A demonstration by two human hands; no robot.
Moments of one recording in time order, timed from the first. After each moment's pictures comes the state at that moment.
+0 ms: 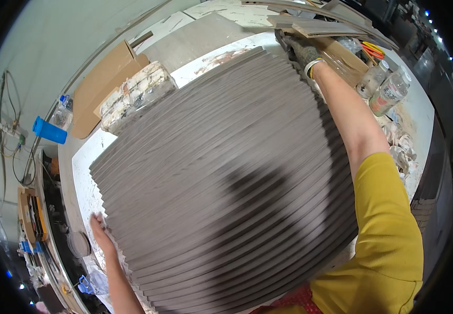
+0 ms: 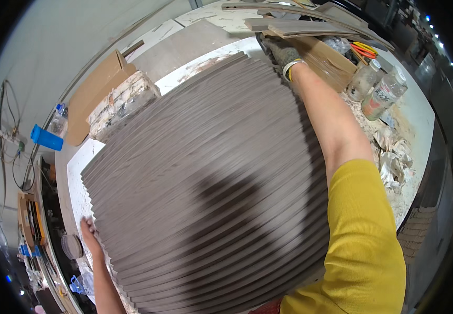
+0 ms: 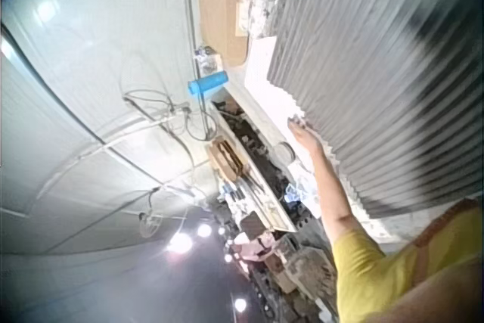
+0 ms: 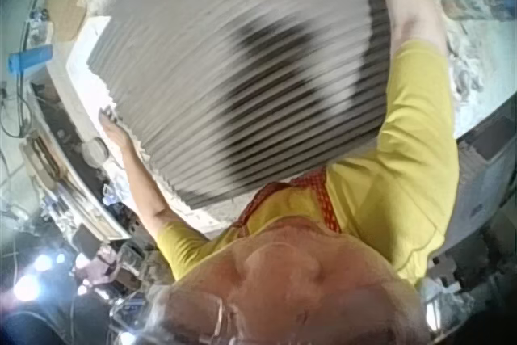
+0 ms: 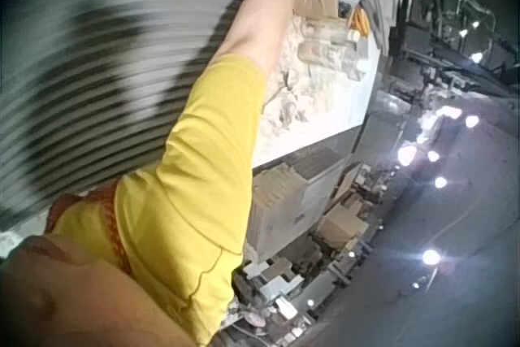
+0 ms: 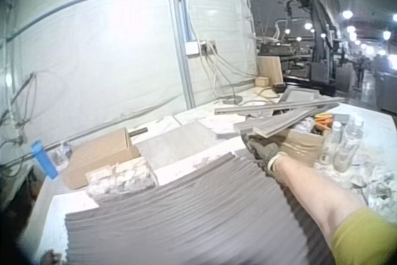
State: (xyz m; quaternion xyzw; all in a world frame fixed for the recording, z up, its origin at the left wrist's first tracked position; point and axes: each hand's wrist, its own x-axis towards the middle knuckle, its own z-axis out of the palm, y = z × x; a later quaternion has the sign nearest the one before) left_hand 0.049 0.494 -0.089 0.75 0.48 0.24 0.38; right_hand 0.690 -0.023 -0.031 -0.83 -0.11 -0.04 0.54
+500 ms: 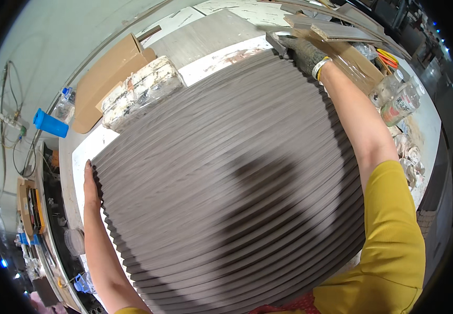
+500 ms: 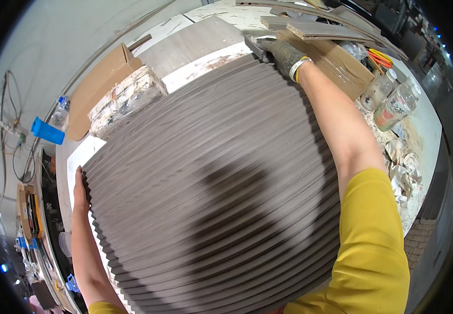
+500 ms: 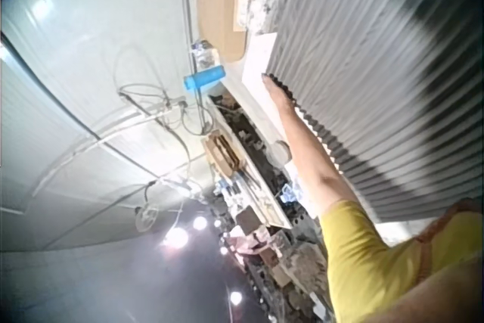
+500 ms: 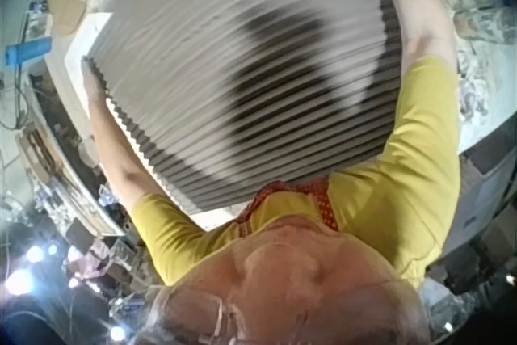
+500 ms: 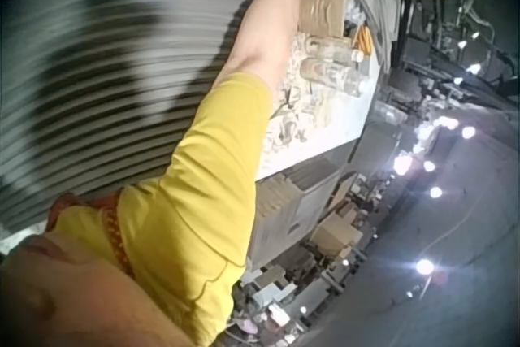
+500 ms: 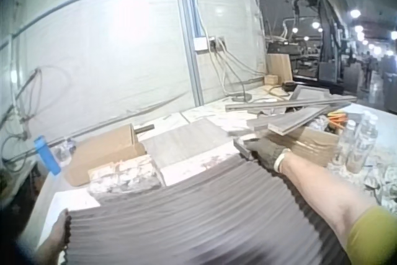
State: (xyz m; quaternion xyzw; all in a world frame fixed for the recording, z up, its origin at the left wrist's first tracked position) left_hand 0.211 0.523 -0.046 0.70 0.45 0.15 0.53; right_hand 0.666 0.011 -0.014 -0.74 -0.11 0.18 0.64
